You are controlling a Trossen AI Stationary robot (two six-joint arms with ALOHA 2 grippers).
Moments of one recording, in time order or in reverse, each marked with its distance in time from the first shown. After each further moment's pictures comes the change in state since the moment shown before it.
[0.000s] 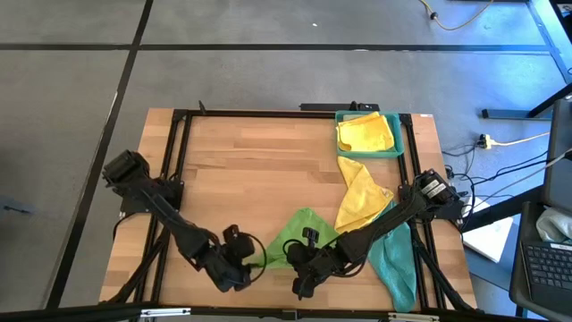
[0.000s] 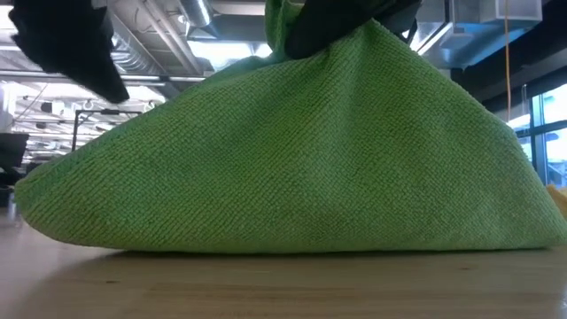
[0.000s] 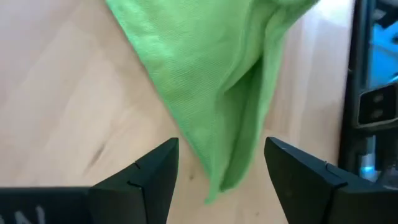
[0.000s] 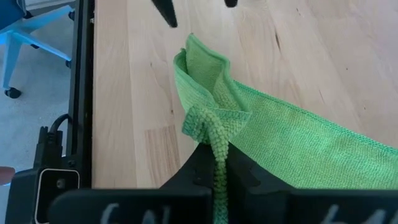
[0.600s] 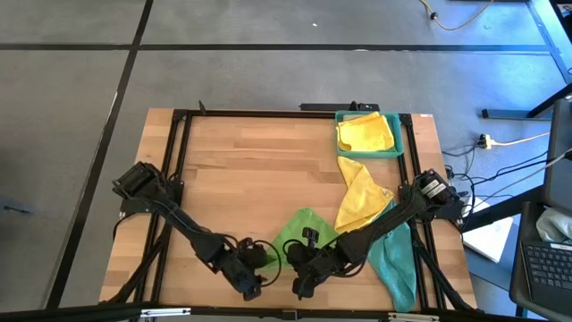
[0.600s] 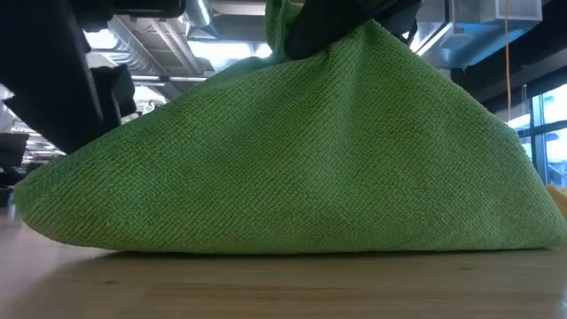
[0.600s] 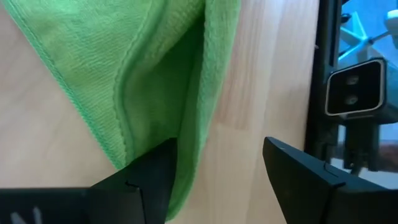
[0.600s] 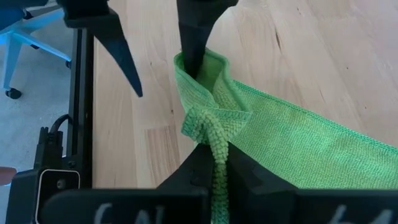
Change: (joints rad) left arm 0.058 0.166 0.000 0.273 0.221 0.042; right arm 0.000 0.002 0.000 0.001 -0.001 0.005
